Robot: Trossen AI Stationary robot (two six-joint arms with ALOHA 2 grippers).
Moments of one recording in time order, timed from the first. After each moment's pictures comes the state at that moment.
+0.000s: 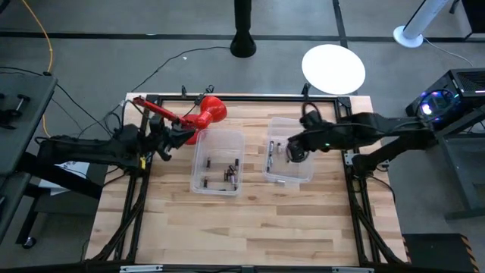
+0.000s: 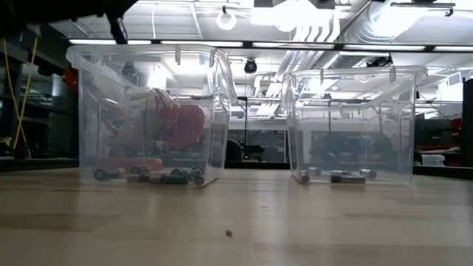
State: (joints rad) left arm 0.08 0.61 0.32 0.61 -0.06 -0.54; right arm 0.16 1.29 1.51 -1.08 0.40 0.94
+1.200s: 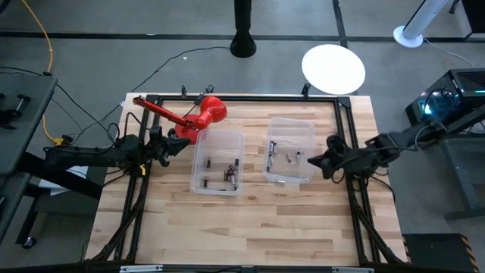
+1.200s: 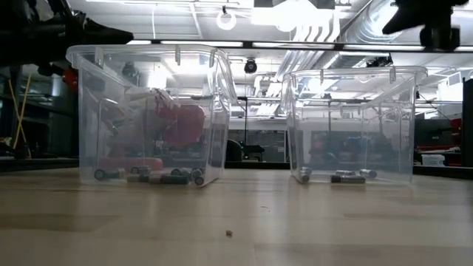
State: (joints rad) left arm 0.07 0.30 0.01 0.52 -0.13 -0.60; right arm 0.45 0.75 0.83 -0.79 0.50 1.20
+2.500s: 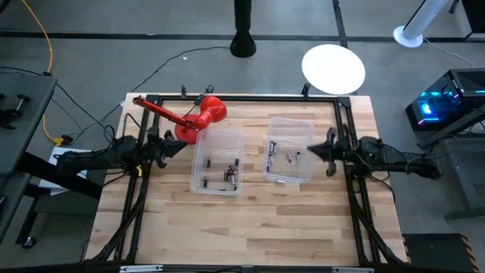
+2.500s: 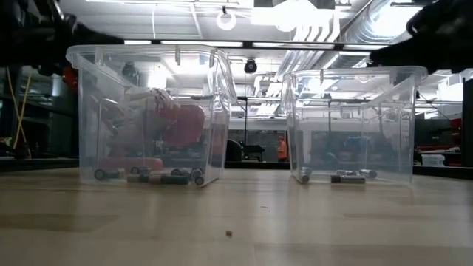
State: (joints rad) left arm 0.07 0.04 0.01 0.24 -0.13 -0.60; right arm -0.05 0.07 0.11 -0.03 0.04 0.10
